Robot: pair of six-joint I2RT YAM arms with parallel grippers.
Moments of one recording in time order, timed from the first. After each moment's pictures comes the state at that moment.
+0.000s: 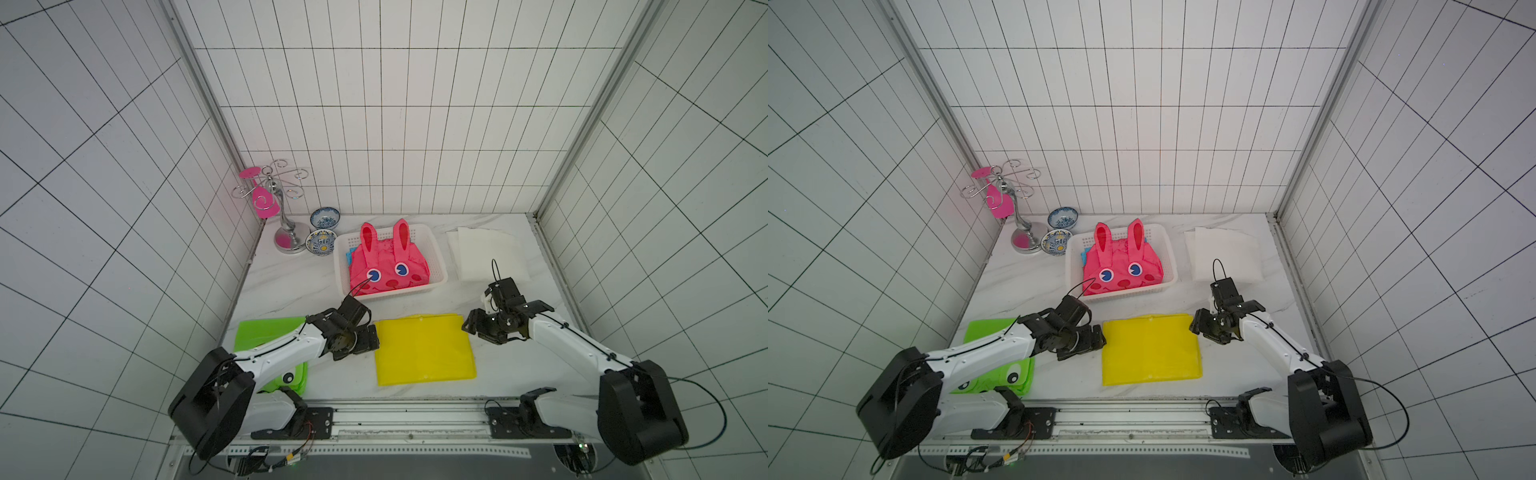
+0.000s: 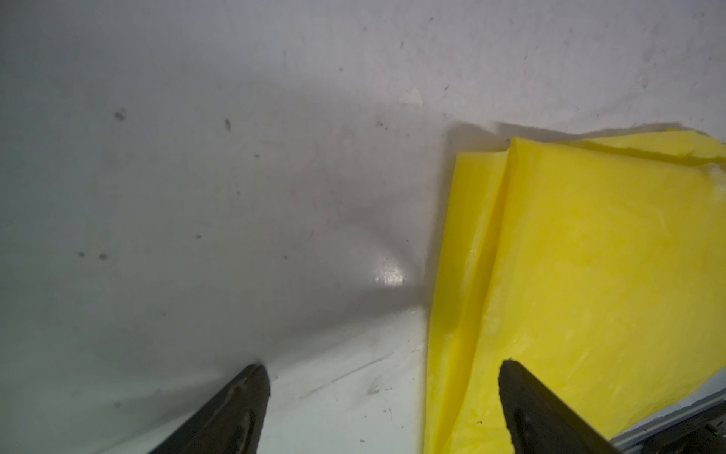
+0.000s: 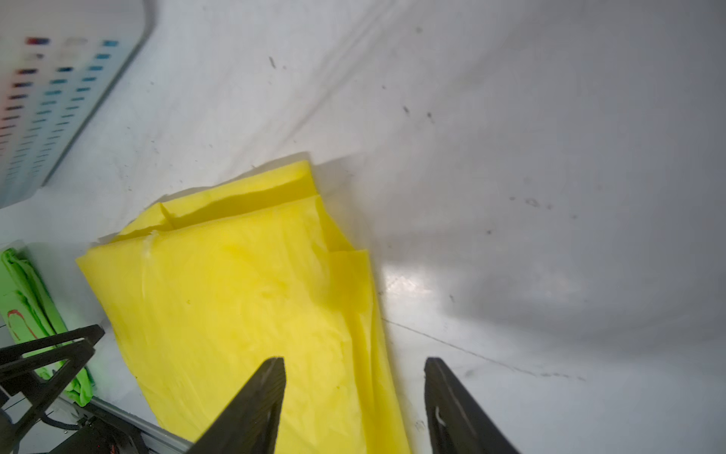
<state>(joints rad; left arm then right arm) -0.64 1.29 0.60 -0.51 0.16 -0.85 0.39 1.24 0.65 -0.65 -0.29 0.55</state>
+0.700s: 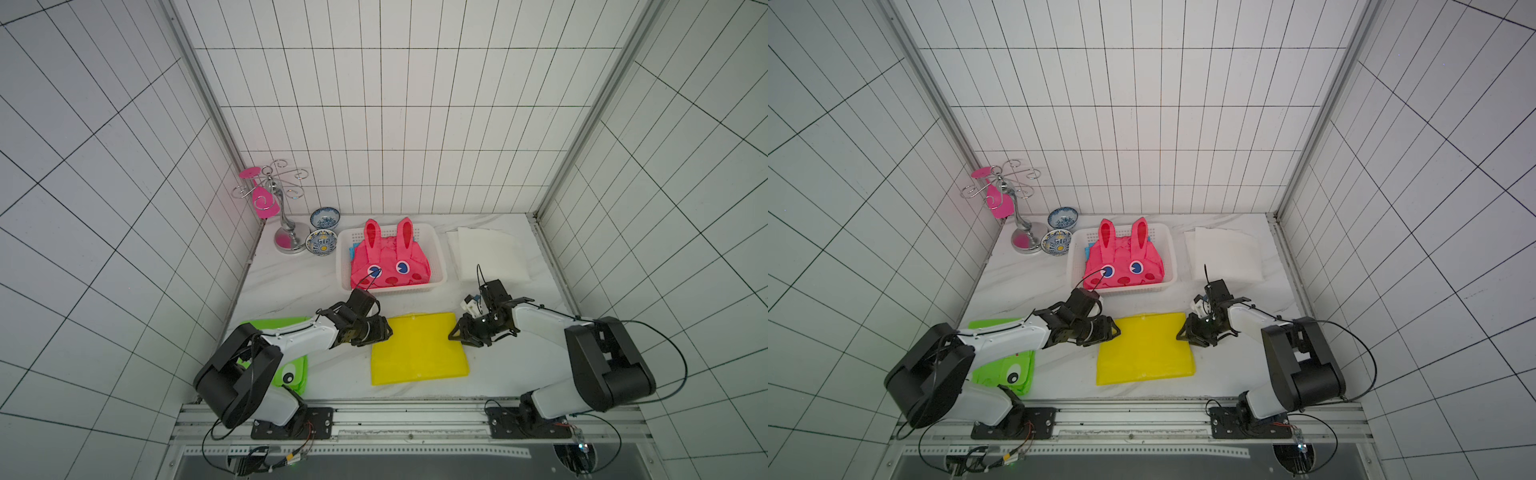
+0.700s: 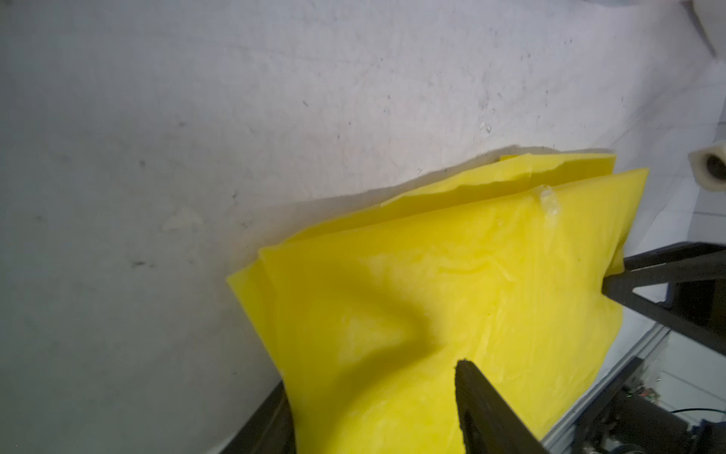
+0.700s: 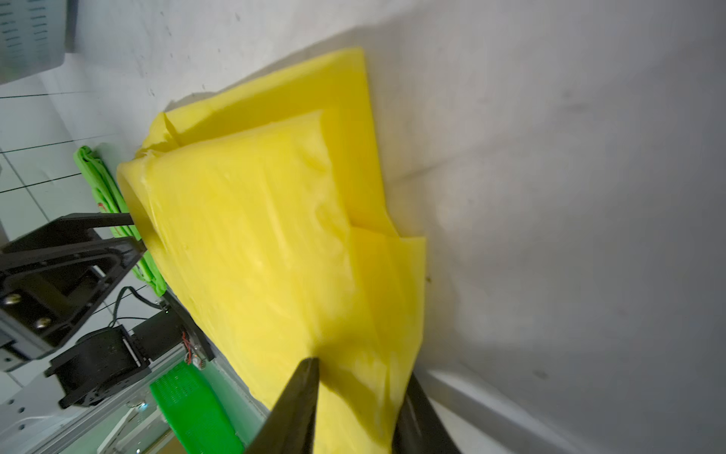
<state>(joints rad) -0.64 1.45 0.61 -0.20 0.29 -0.80 0.38 1.52 0.63 -0.46 -0.67 0.43</state>
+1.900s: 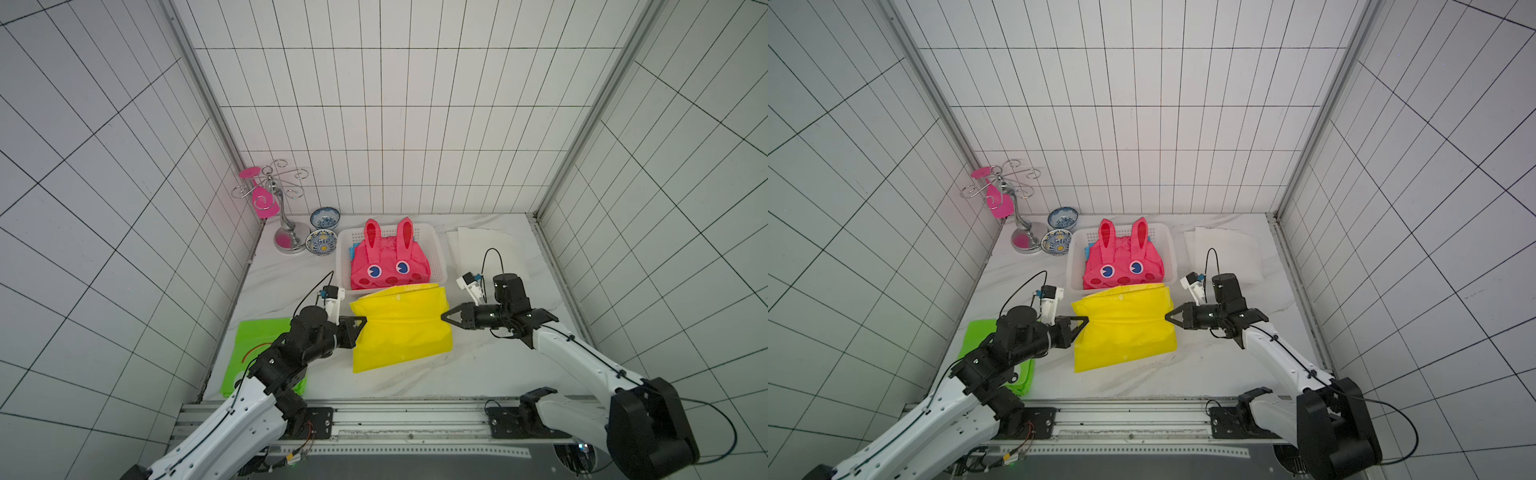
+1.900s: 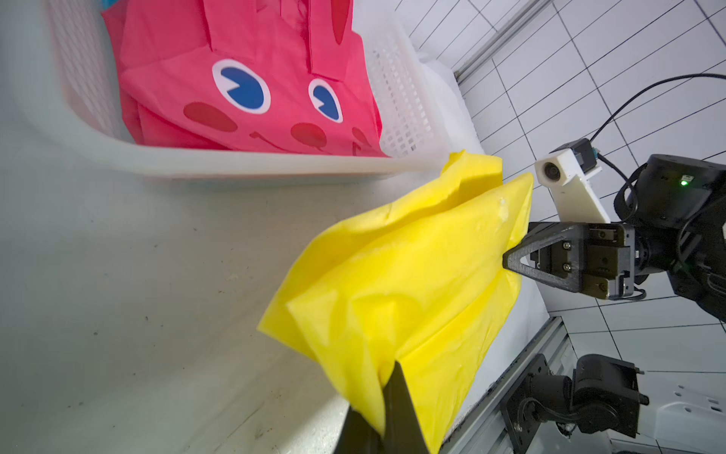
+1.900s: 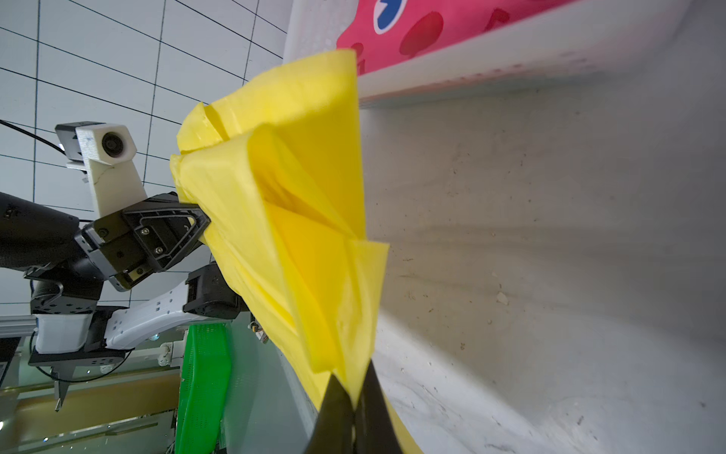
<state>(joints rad) -0.58 0.63 0.50 -0.35 0.19 -0.67 0.41 1.14 0.62 -0.22 -0.86 0.44</state>
